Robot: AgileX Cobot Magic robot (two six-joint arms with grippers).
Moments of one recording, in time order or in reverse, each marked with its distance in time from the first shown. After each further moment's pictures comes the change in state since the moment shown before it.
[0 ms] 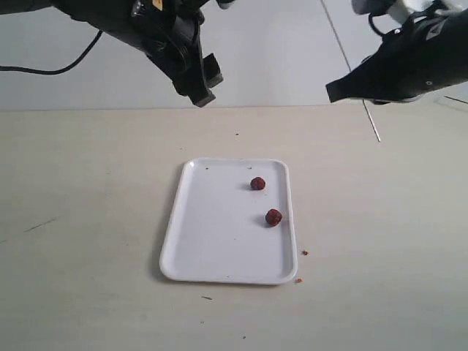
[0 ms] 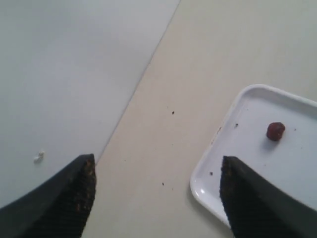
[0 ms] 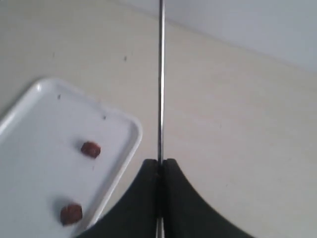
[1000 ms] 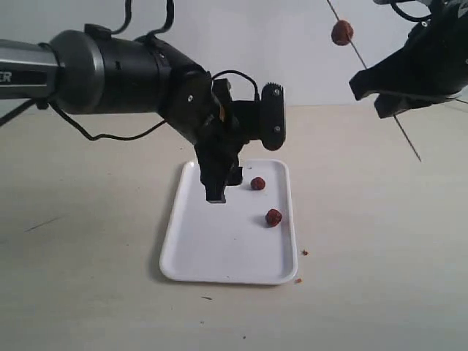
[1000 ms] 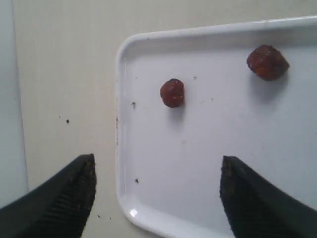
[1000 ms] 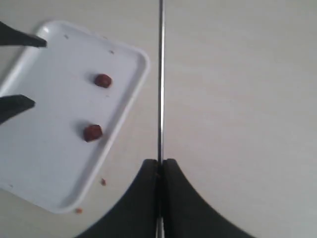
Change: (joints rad) left arm -0.091 0.258 0.017 -0.007 0.014 0.365; right arm 0.000 -0.045 -0.139 -0.149 0.468 0.222
